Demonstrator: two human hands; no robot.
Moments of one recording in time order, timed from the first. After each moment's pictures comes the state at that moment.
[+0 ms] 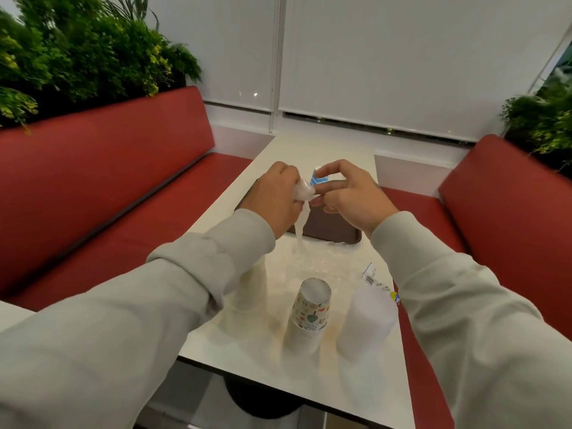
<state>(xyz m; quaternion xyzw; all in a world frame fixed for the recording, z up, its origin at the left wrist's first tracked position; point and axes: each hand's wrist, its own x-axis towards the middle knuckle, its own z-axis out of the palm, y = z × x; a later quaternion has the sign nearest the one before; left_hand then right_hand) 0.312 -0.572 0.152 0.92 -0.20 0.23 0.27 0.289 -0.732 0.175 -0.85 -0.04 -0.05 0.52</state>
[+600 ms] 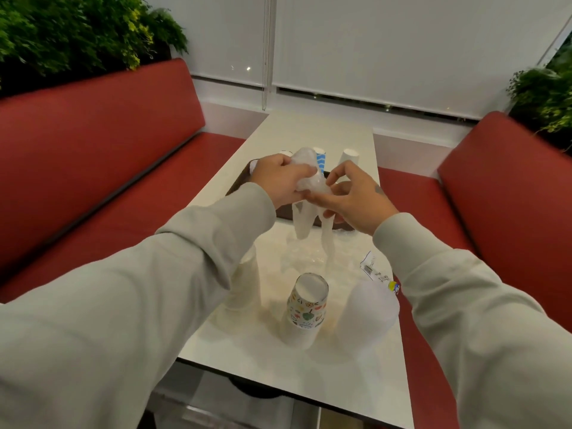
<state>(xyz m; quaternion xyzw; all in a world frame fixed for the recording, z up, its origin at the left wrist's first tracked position) 0.354 -0.598 0.147 0.68 0.00 -0.08 0.73 0.307 -0.749 0.142 -0.88 0.01 -0.04 0.48</state>
